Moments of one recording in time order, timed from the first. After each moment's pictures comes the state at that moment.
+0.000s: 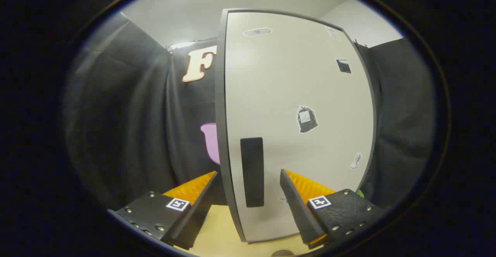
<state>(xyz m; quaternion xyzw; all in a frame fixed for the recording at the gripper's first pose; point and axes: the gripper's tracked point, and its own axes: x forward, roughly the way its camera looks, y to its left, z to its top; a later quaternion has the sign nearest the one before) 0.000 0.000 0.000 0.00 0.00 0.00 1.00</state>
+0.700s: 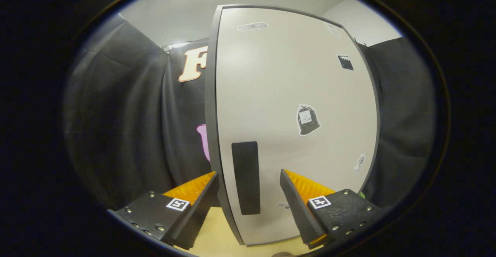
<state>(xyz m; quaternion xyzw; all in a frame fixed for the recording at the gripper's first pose) 0.022 -0.007 0.000 0.00 0.00 0.00 1.00</state>
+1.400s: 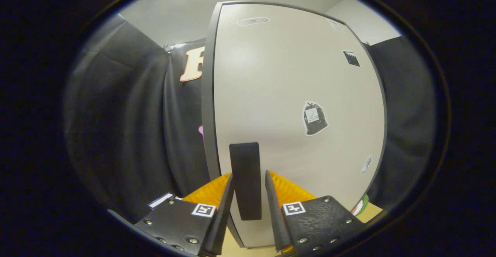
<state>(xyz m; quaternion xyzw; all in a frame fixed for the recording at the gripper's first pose) 0.039 -0.001 -0.003 0.00 0.00 0.02 1.00</state>
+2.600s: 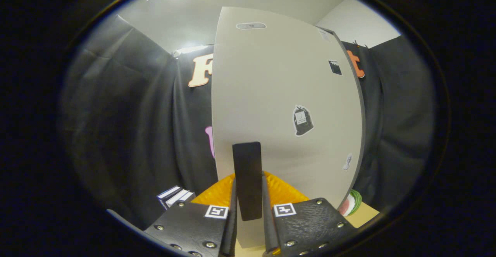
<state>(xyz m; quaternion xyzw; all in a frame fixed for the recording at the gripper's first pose) -0.042 -0.030 0.002 0.00 -0.01 0.05 1.00</state>
